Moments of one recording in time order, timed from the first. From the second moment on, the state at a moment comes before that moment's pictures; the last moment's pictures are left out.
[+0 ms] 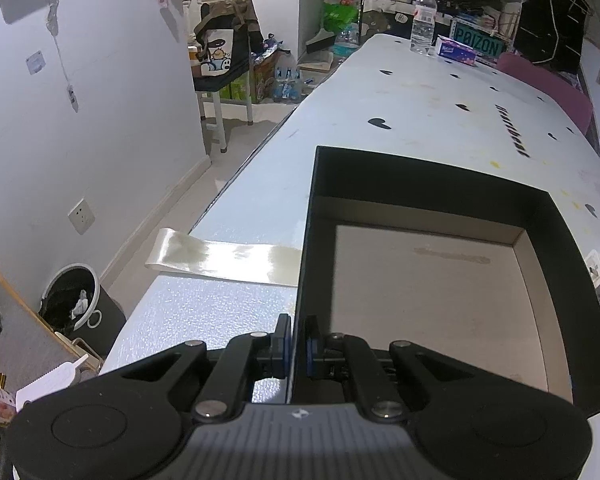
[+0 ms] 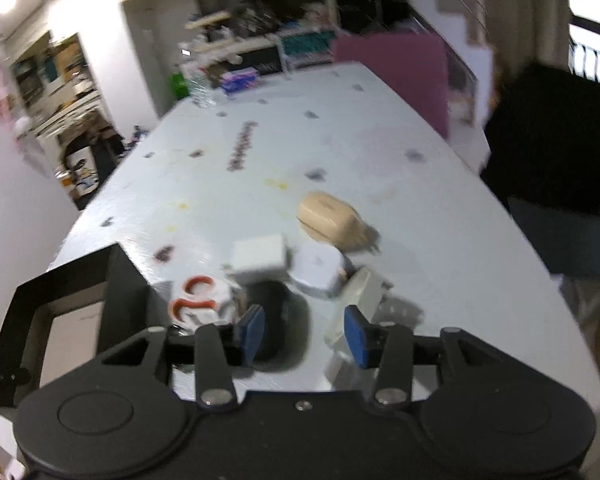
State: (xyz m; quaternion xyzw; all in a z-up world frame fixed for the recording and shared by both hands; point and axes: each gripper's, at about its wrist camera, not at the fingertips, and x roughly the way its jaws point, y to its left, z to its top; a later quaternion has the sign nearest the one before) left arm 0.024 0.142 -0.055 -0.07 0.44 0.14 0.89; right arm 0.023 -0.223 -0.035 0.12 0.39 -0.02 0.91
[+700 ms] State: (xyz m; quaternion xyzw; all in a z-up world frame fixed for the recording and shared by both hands) left arm 0.022 0.135 -0.055 -0.05 0.44 0.13 0.89; right arm 0.045 -0.275 -0.069 0.23 0.40 -0.17 0.87
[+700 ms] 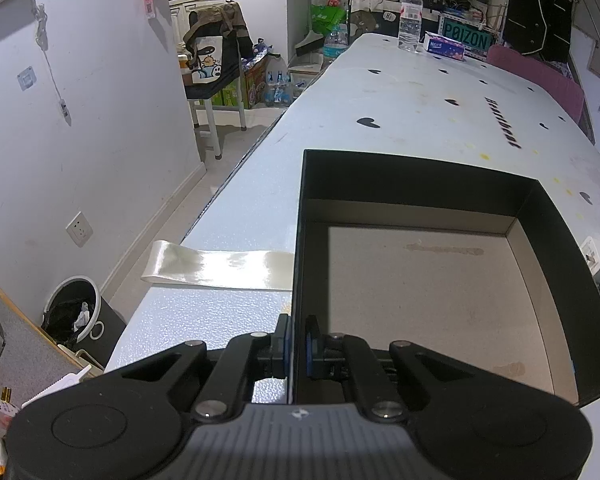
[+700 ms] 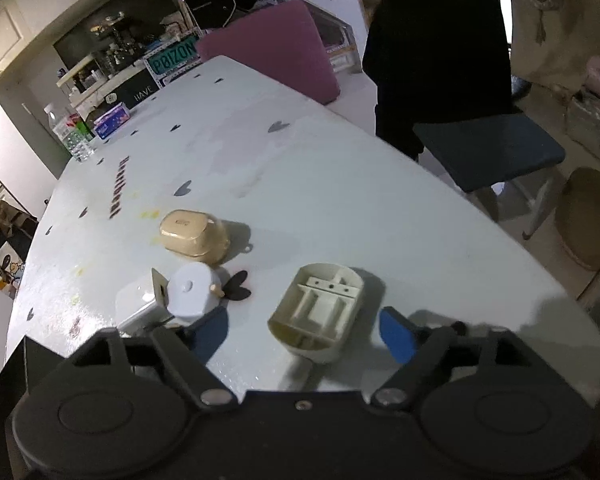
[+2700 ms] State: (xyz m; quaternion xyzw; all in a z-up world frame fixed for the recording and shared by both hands) left arm 0.020 0.142 -0.053 -0.07 0.43 0.10 0.89; right arm 0.084 -0.011 -0.009 -0.04 0.40 0.10 0.91
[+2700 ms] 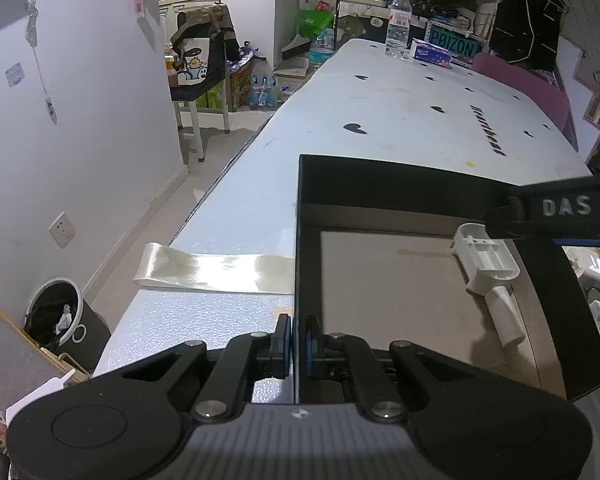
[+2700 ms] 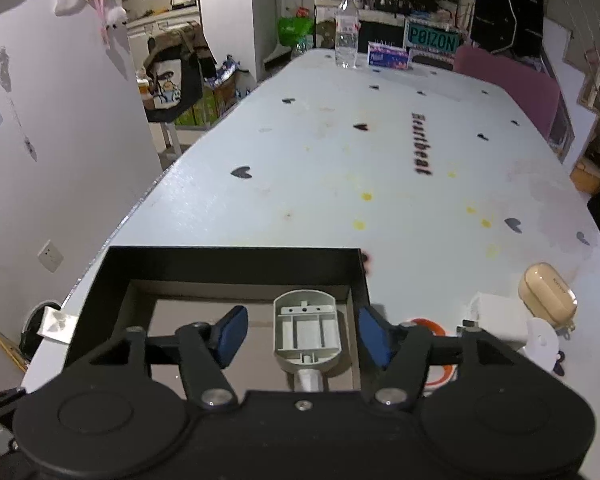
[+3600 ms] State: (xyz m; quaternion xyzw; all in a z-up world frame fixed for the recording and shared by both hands) left arm 0.017 0.133 -0.051 -0.04 0.42 0.11 0.90; right arm 0.023 -0.155 0.000 0.03 0.35 0.01 0.94
